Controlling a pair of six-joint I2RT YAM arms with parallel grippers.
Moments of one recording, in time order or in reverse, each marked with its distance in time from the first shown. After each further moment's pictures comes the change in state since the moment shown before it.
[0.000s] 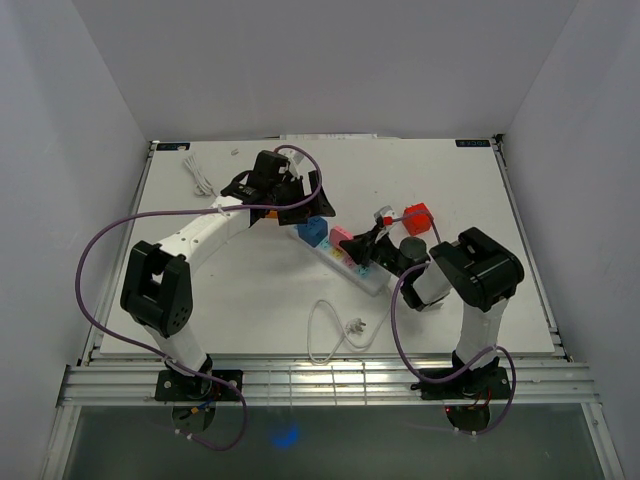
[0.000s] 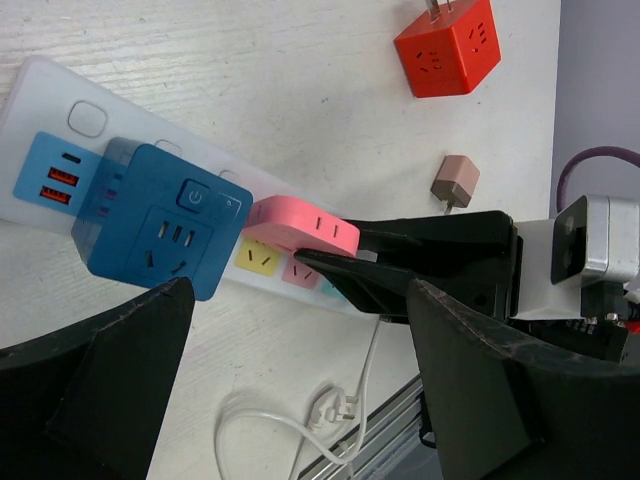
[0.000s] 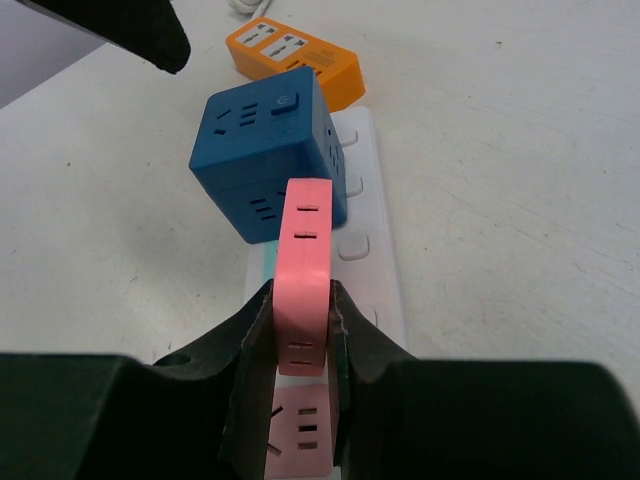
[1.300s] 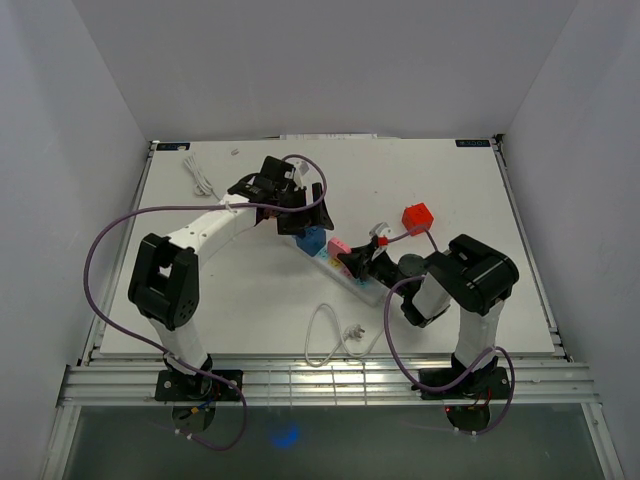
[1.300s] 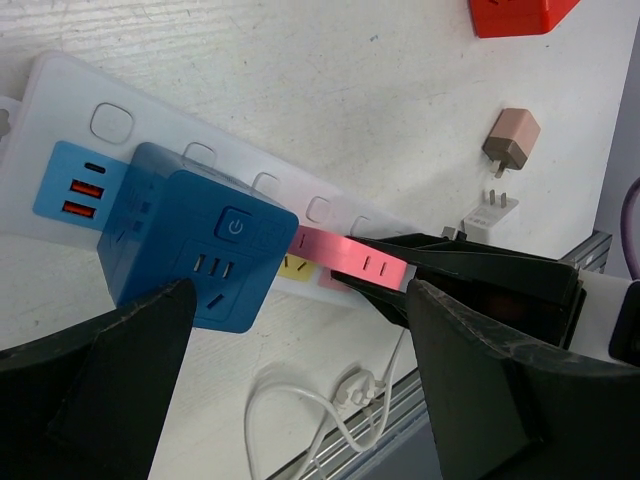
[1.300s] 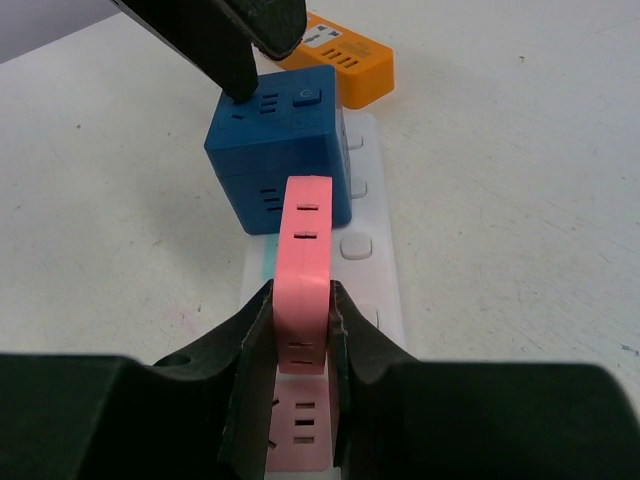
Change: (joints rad) left arm -0.003 0.059 0.013 -0.105 0.005 0.061; right arm 0.107 -0.010 -0.135 0.131 0.094 -0.113
